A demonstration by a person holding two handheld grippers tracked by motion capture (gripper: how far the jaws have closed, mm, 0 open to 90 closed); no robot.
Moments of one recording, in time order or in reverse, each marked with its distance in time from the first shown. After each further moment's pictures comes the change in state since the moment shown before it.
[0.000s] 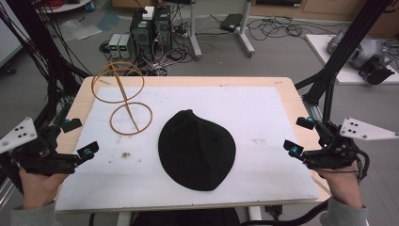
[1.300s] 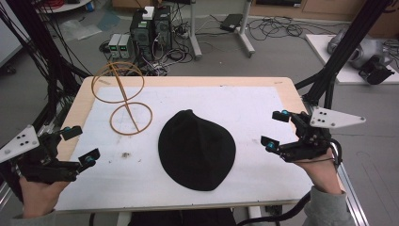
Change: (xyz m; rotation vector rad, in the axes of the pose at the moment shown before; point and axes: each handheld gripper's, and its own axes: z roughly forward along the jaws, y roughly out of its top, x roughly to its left) left arm -0.011 -0.010 -0.005 0.027 0.018 -0.017; right arm 0.011 0.016 0.052 0.048 0.106 -0.051
